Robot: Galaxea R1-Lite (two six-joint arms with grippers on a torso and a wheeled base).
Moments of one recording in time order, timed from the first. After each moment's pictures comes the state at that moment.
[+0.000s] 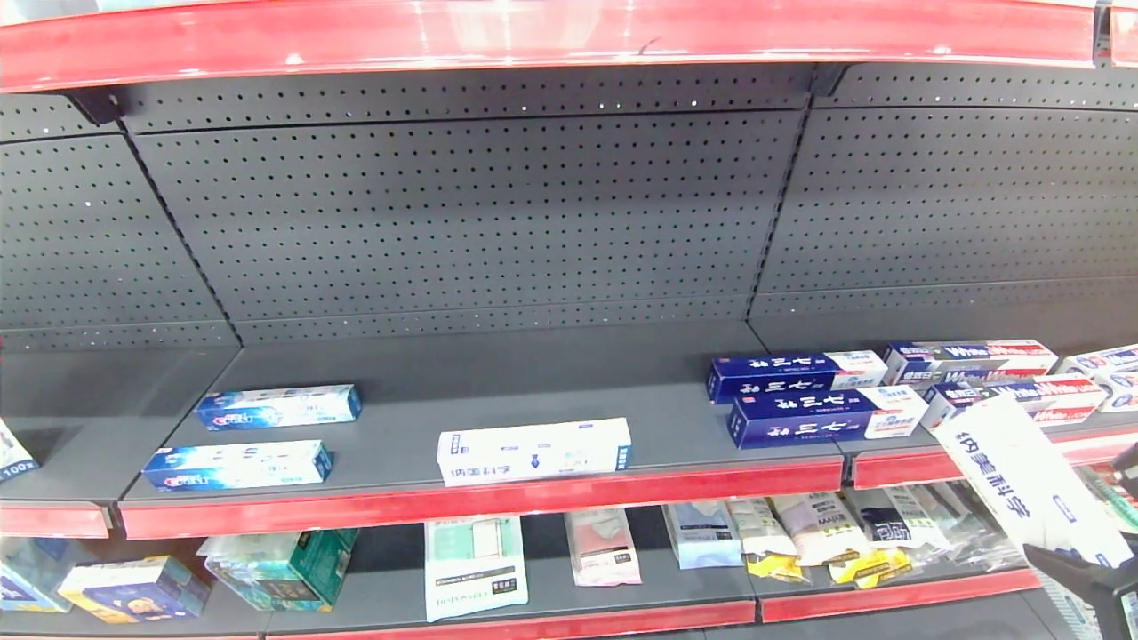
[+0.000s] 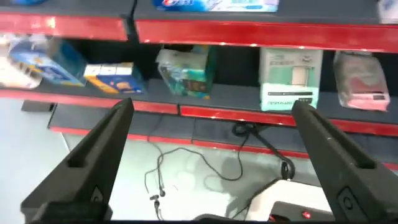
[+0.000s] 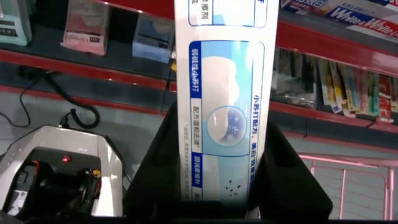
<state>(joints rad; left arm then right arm) -0.05 0.50 -0.23 0.23 0.25 -0.06 -0.01 0.99 -0.34 -0.02 -0.03 -0.32</state>
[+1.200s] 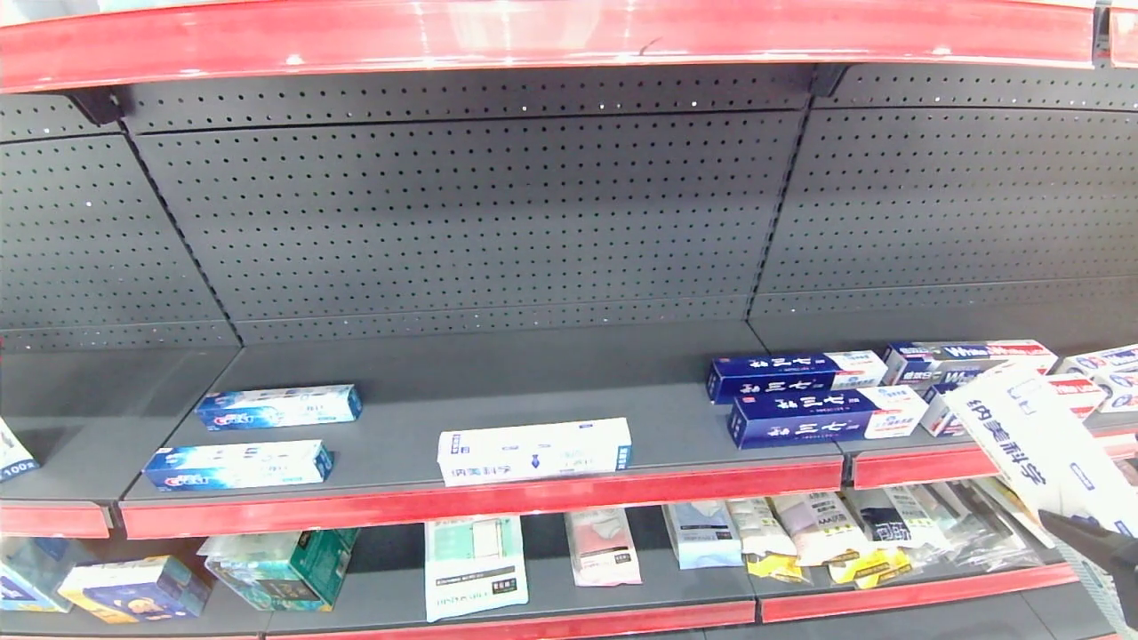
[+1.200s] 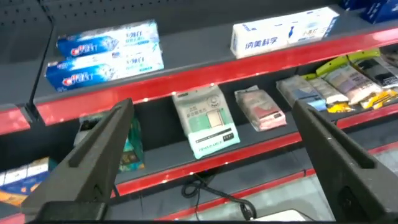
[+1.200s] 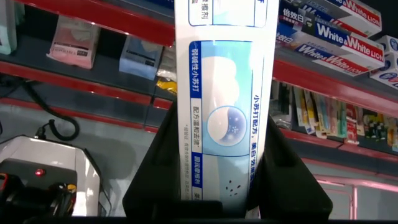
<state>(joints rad) -0.08 0.12 -0.09 0.13 -0.14 0.05 -0.02 0.96 -0.41 -0.01 -0.03 -0.42</state>
